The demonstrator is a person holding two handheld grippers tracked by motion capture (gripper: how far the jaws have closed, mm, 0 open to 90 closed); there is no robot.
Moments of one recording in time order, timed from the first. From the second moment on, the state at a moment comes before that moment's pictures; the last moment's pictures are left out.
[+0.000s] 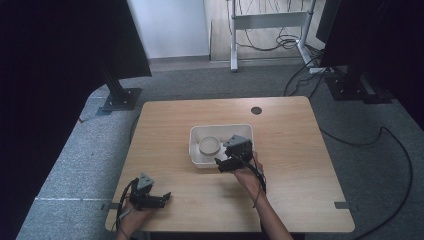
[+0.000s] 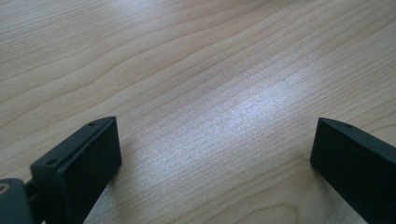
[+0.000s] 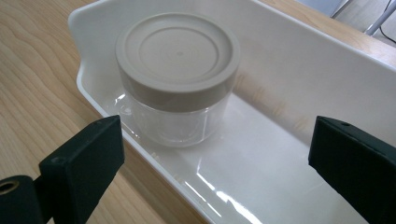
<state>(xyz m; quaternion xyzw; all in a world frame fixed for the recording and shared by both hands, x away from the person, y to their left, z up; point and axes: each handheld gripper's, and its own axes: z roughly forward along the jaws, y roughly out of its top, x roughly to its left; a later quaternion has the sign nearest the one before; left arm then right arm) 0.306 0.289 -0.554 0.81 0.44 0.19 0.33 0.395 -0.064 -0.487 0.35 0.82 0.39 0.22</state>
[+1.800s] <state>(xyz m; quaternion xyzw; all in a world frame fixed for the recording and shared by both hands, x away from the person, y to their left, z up) 0.306 0.289 -0.554 0.81 0.44 0.19 0.33 0.339 -0.146 -0.492 0.38 0.81 0.38 0.23</state>
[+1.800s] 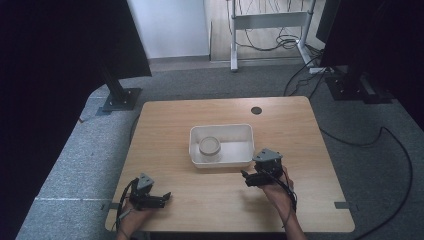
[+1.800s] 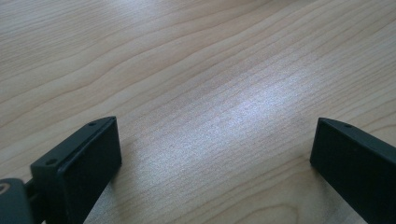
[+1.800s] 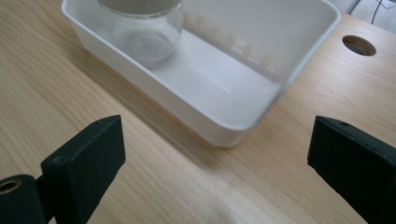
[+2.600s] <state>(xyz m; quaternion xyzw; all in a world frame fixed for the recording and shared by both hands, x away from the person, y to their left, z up) 0.306 0.289 -0.554 0.81 0.44 0.19 0.33 0.306 -0.199 -0.523 0.43 0.79 0.37 0.24</state>
